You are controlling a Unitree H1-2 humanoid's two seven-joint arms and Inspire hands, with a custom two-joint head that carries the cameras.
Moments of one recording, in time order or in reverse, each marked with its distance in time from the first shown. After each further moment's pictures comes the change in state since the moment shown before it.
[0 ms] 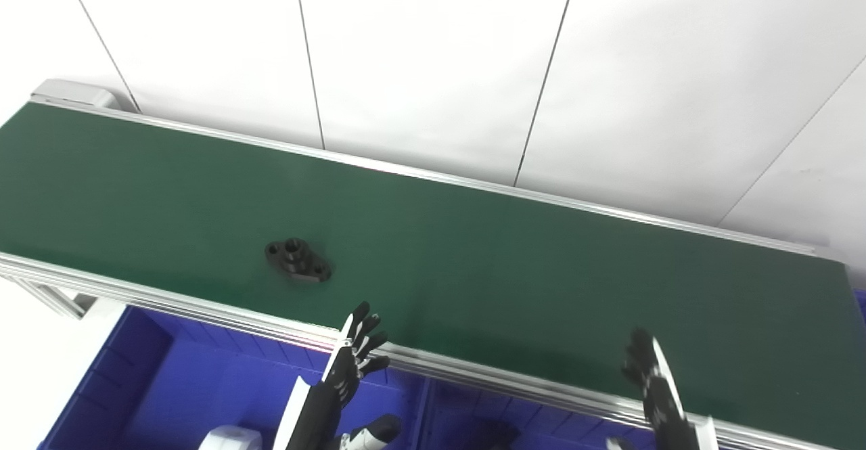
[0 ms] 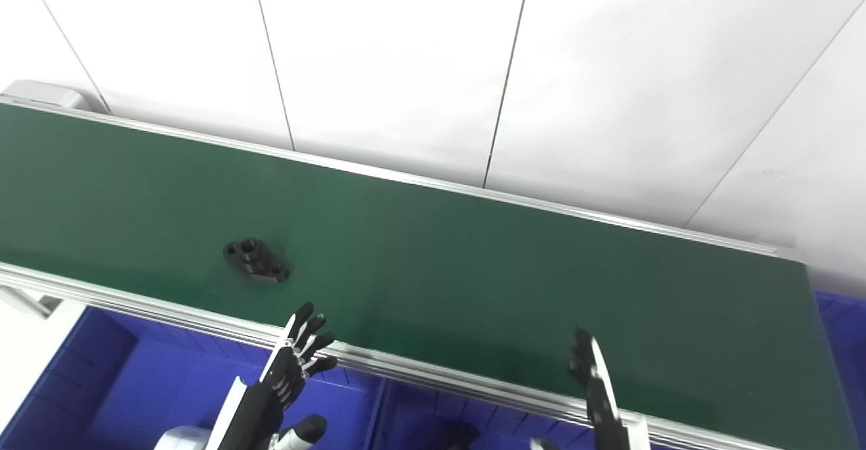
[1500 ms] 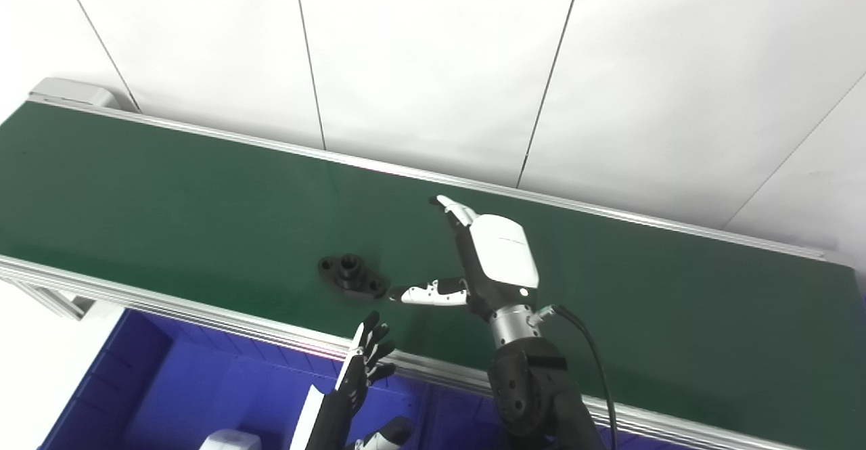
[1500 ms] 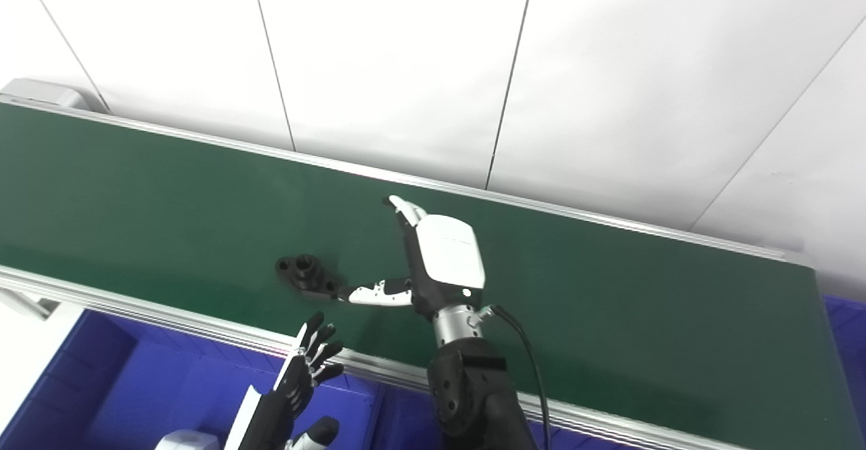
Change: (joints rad) left arm 0.014 -0.053 -0.023 0.040 0.087 0.000 0.039; right arm -0.659 0.138 0.401 0.432 -0.701 0.479 -0.048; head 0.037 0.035
